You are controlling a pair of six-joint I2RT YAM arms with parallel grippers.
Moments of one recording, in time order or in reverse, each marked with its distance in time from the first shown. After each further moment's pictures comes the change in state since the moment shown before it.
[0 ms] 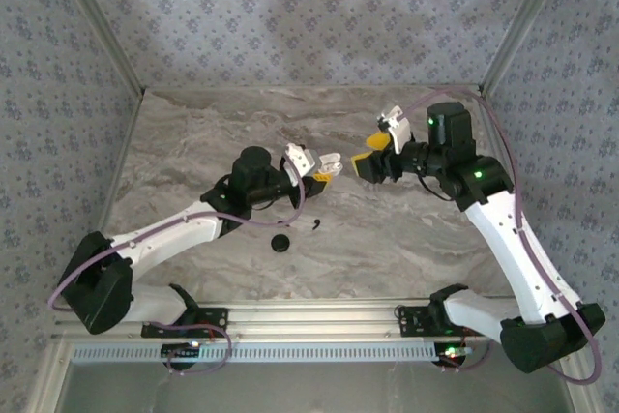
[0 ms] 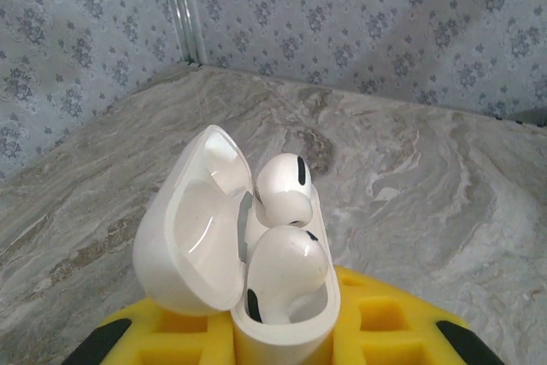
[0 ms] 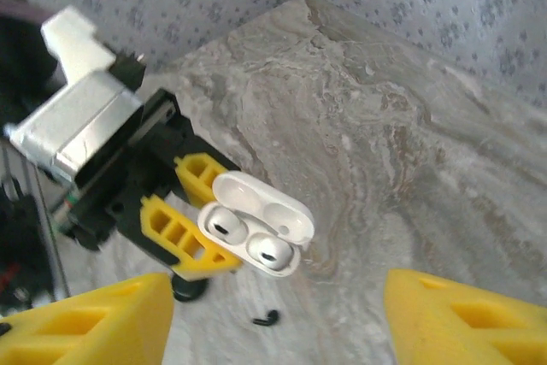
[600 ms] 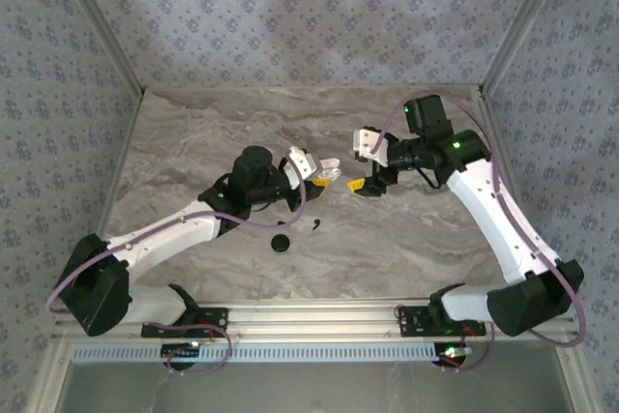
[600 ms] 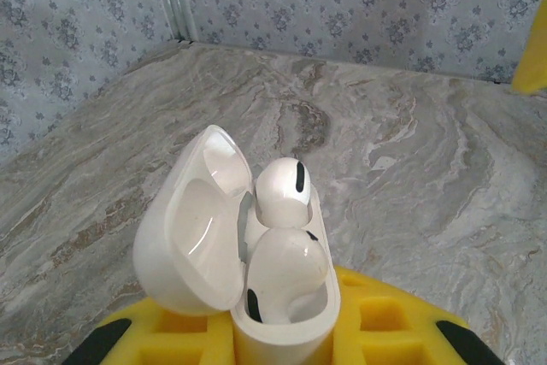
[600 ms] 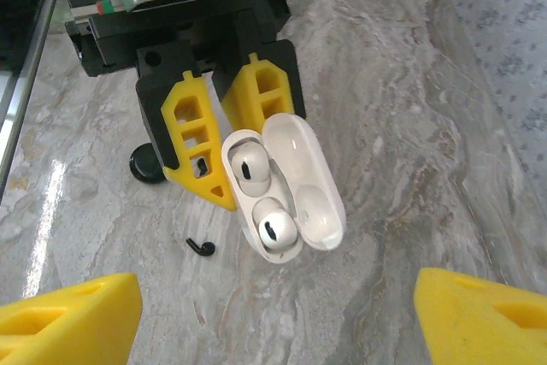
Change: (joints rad) left arm 0.000 -0.011 0.017 -0.090 0.005 0.058; right arm 0.035 0.220 0.139 -0.252 -0.090 -0.783
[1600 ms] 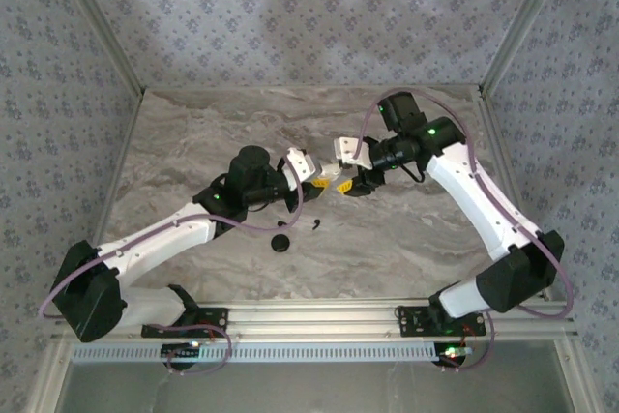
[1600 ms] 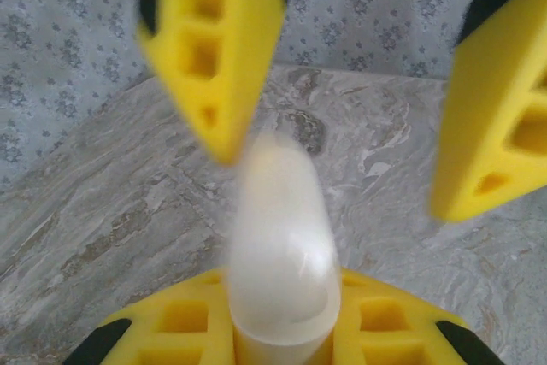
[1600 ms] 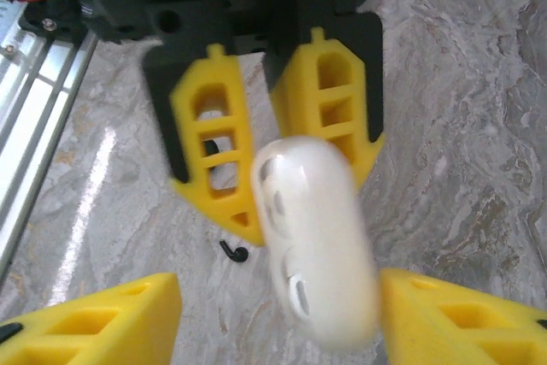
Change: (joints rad) left arm -0.011 -0.043 0.017 -0.046 -0.013 0.026; right arm 0.069 0.103 0.089 -0.120 -0.010 -0.111
